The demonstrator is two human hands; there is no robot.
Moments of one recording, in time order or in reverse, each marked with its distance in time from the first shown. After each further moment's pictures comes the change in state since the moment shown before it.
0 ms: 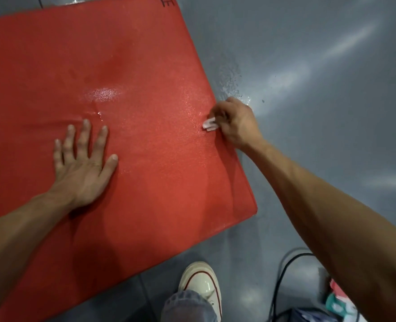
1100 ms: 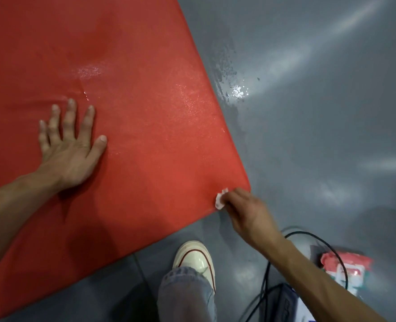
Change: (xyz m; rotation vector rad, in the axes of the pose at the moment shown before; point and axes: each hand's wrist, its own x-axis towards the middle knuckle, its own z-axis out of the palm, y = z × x) left_hand 0.003 -0.006 0.009 -0.057 0.012 -0.005; right_hand -0.236 -0.003 0.015 0.040 -0.180 -0.013
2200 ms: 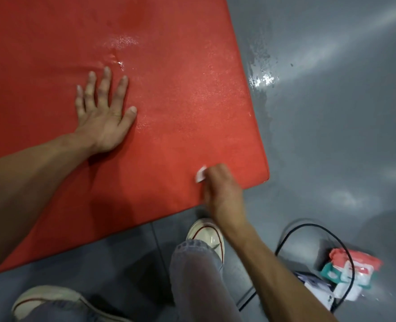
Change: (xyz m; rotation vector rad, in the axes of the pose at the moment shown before) left_hand -0.002 -0.001 -0.001 -0.002 0.009 0.031; right_hand 0.033 -0.082 0.057 0.079 0.140 0.123
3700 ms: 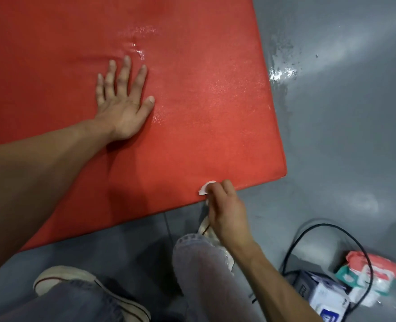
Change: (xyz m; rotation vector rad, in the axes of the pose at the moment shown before) left_hand 0.000 0.003 -0.003 0.023 -0.017 0.004; right_hand -0.049 -0.005 0.021 0.073 -0.127 0.048
